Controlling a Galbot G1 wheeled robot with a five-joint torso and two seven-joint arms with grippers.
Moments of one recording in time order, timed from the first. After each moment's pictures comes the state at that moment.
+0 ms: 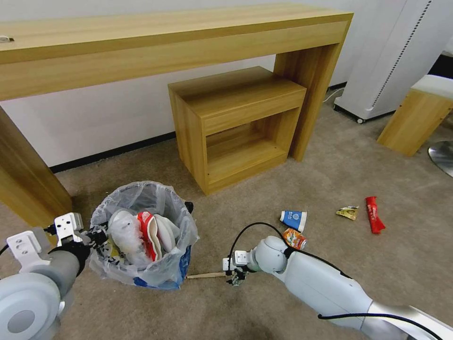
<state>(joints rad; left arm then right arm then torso) 1.54 -1.03 -0.87 -2.44 -1.29 0.74 -0.78 -0.59 1.13 -0.51 1.33 -0.31 -0.39 -0.77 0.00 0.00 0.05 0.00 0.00</state>
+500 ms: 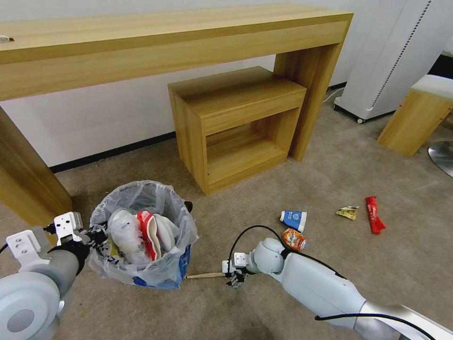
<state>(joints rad) 1.54 -1.03 -0.87 -2.44 -1.29 0.74 -0.78 -0.61 1.15 -0.51 1.28 -0.31 -0.37 -0.77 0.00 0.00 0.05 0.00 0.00</state>
